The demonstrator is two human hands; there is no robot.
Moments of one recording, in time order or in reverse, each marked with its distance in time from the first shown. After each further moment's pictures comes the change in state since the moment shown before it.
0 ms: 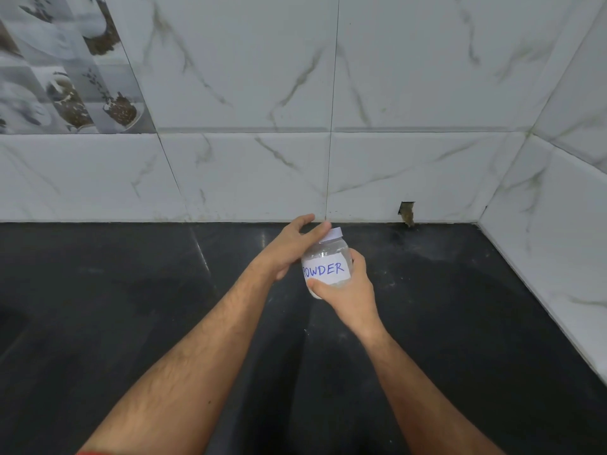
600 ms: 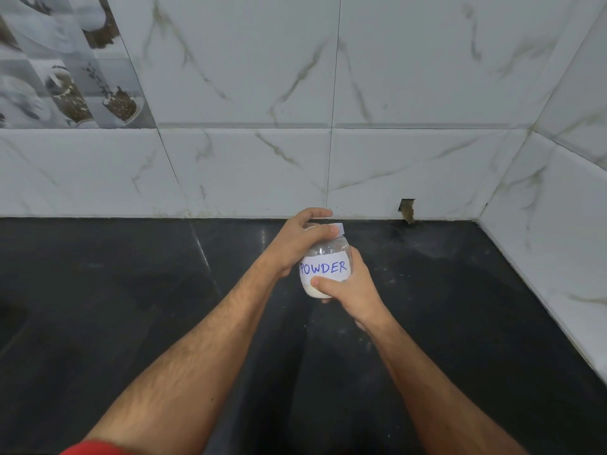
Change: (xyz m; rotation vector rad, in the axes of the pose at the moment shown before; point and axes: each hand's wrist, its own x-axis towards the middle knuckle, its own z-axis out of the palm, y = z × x) left_hand -0.004 0.002 0.007 -0.056 -0.028 0.130; right_hand 0.011 0.007 -0.005 0.154 -0.192 0.024
